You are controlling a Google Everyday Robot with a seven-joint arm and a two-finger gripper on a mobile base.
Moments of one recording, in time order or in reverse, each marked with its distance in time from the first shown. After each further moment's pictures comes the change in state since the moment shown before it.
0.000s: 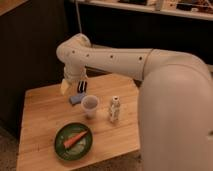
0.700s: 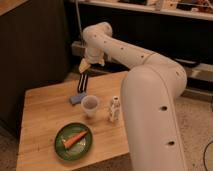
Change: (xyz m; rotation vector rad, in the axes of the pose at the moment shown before) arm -0.029 -0.170 0.016 0.053 -0.073 0.238
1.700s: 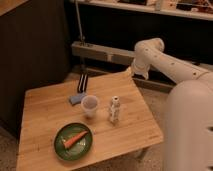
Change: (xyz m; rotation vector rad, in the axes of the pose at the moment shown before) arm 0.168 -0.216 -0.002 0.154 0.040 0.455
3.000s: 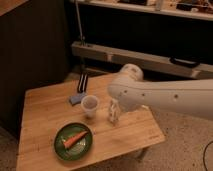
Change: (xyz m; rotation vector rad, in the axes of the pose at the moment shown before) arm 0.232 0.130 -0.115 0.268 0.130 -0.324
